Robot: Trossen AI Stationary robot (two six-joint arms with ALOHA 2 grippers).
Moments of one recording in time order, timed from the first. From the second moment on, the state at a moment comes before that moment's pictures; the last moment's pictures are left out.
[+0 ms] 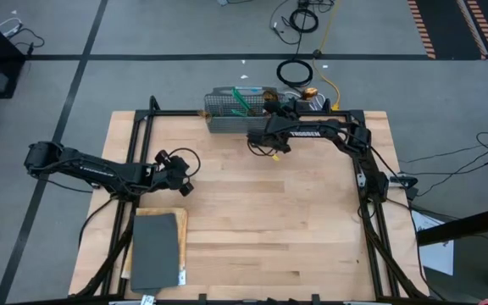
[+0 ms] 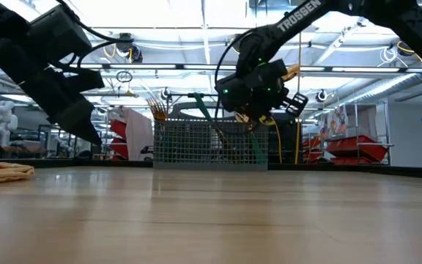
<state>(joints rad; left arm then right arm) -0.05 1.02 0.32 -0.27 -0.62 -0.44 -0.36 2.13 1.61 -1.36 1.56 -0.66</state>
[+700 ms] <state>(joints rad) -0.05 1.02 0.32 -0.27 -0.69 -0.44 -0.38 2.13 1.61 -1.27 1.51 -0.81</state>
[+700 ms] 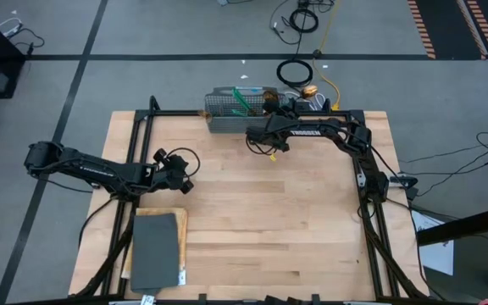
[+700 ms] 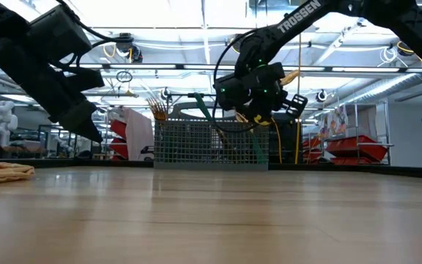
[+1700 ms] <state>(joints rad) -0.05 1.02 0.32 -0.27 -0.69 -0.44 -0.32 2.13 1.64 -1.21 1.44 -0.93</state>
